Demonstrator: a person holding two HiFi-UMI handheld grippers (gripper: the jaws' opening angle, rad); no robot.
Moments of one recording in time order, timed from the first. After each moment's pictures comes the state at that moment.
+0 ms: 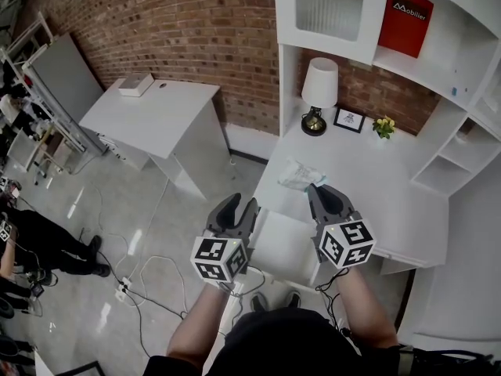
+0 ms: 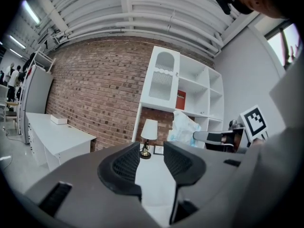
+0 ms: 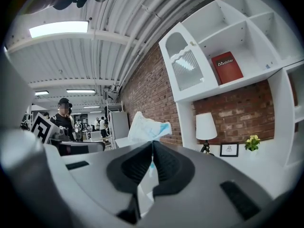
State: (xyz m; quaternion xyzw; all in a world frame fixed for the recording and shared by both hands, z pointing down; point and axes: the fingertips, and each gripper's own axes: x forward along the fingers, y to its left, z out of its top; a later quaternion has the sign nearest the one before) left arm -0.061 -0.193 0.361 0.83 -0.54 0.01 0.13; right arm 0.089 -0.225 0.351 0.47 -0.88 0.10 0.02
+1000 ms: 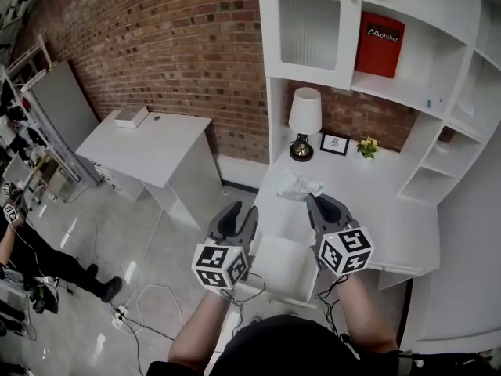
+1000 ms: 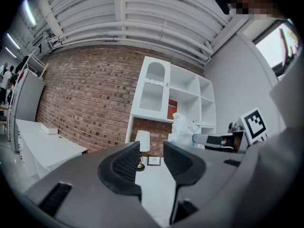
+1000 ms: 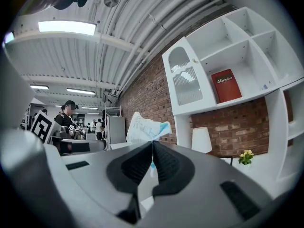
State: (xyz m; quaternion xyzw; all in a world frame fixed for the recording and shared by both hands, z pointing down) left arm -0.042 -0.186 0.309 0.85 -0.51 -0.02 0.08; right arm 0.107 -0.206 0.302 0.49 -0.87 0.05 0.00
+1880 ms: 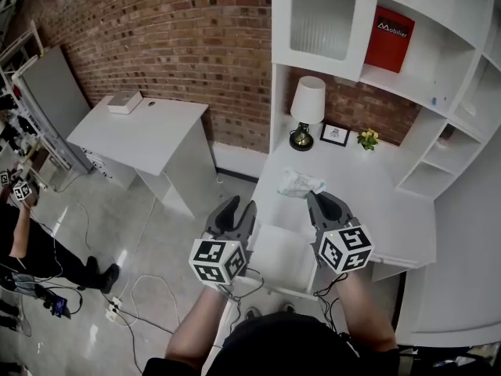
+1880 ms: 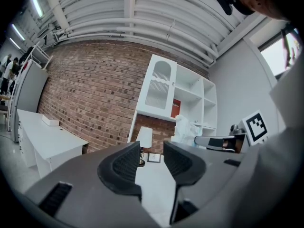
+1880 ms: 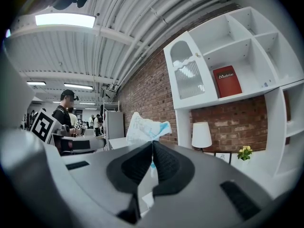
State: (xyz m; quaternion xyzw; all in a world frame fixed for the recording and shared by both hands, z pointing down) left arm -0.072 -0.194 0.329 0.85 -0.51 -0.03 0.11; right arm 0.083 -0.208 0.320 0.50 -0.86 0.06 0.03
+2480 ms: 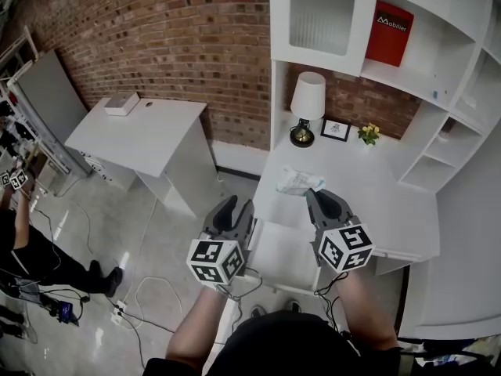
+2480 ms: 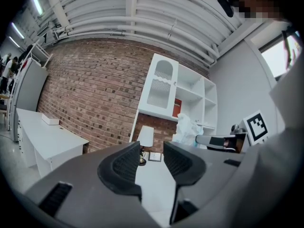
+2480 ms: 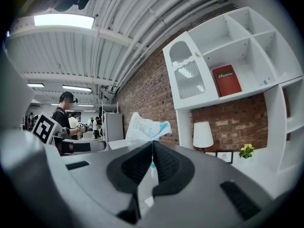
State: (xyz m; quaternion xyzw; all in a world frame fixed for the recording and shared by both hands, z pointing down) left arm -0.089 -0.202 0.334 0.86 -0.50 -0.02 0.12; right arm 0.068 -0.213 0.321 0.50 -0.86 0.07 0.02
